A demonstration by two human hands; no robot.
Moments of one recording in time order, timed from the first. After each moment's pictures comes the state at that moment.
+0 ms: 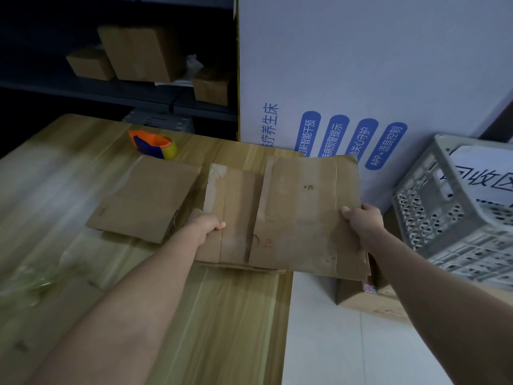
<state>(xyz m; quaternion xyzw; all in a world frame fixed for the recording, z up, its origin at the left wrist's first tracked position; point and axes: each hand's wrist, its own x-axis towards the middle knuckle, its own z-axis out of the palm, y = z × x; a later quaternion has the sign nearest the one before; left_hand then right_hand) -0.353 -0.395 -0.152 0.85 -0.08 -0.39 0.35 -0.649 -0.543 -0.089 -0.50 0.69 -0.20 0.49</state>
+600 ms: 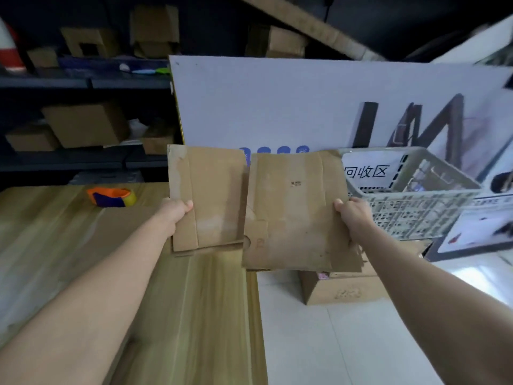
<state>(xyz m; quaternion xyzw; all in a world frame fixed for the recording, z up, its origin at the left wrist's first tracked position) -0.394 -0.363 0.005 0.76 -0.22 -0.38 0.48 -0.763 -0.433 0.031 -0.47 0.69 -0.38 0.40</state>
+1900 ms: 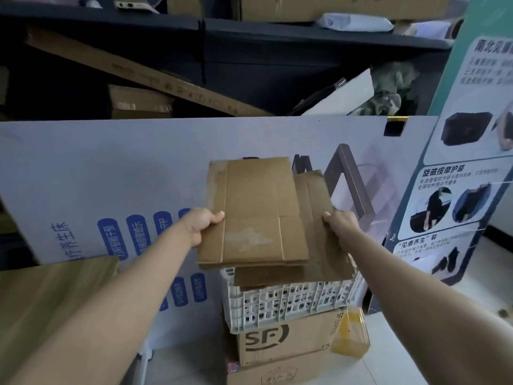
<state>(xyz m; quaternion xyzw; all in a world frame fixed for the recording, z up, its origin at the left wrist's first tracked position) -0.810 -0.665 0.093 0.63 -0.33 -0.56 0.42 -1.112 -0.717 0.075 -0.46 0.70 -0.41 0.37</state>
